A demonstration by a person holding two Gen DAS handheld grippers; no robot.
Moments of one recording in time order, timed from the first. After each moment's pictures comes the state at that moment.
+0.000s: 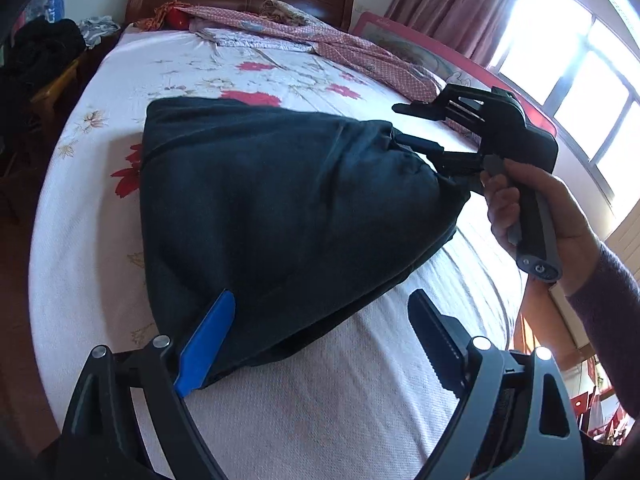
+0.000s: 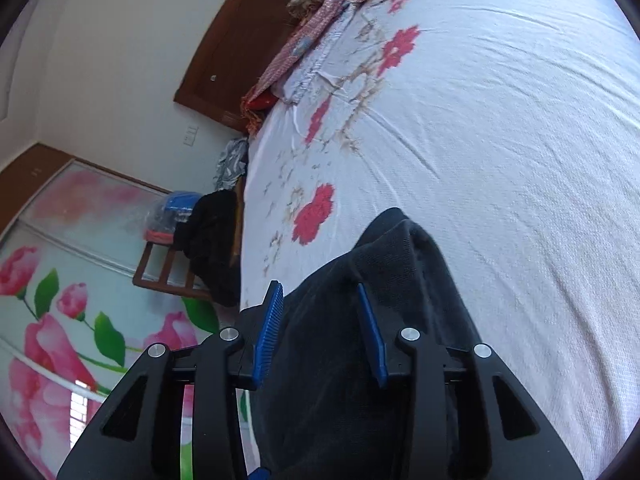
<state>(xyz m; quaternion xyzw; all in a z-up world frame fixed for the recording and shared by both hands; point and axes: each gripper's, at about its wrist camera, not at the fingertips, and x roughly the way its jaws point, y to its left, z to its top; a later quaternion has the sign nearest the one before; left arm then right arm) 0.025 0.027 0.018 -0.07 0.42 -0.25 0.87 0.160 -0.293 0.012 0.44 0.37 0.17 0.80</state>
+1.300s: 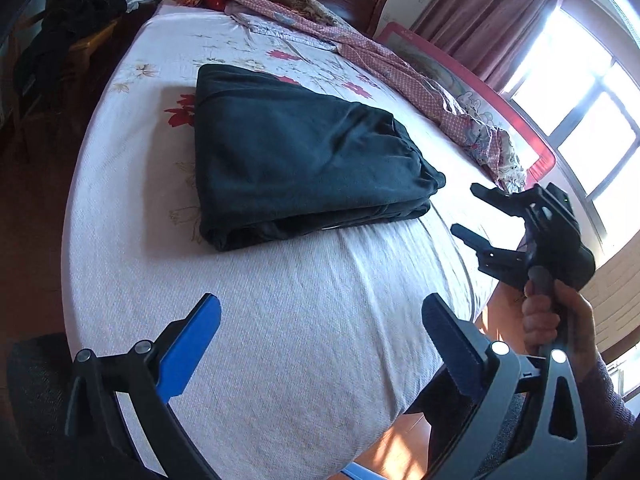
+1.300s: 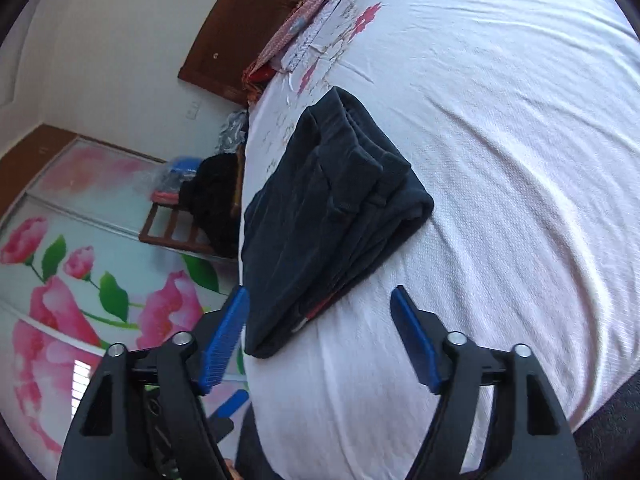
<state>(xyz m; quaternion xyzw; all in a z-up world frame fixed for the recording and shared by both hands) -0.045 0.057 0.010 -0.13 0.45 -0.23 0.85 -0.010 -0.292 -0.007 0.41 0.43 0.15 0.79</state>
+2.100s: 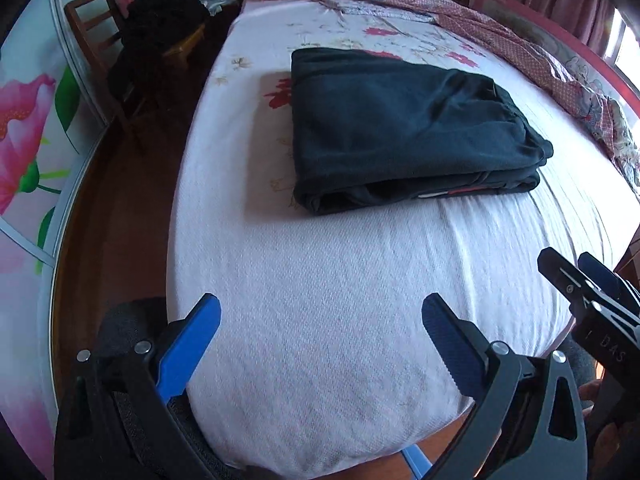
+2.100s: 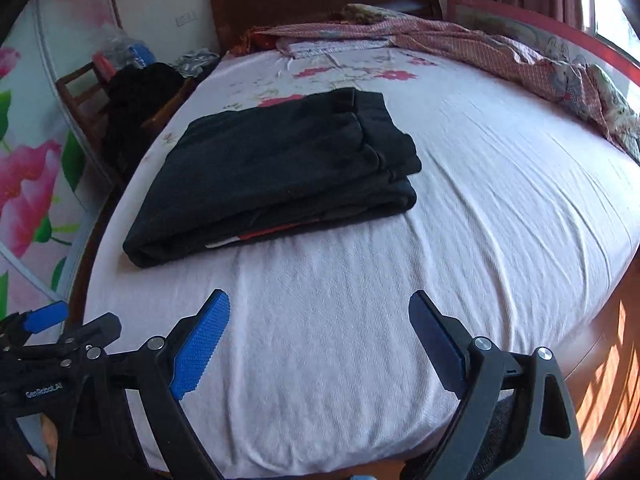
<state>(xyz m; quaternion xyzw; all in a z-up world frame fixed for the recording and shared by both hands) -0.062 0.032 0.018 -0.02 0.50 0.00 0.87 -0.036 -0.179 0.023 0.06 0.39 0.03 0.92</state>
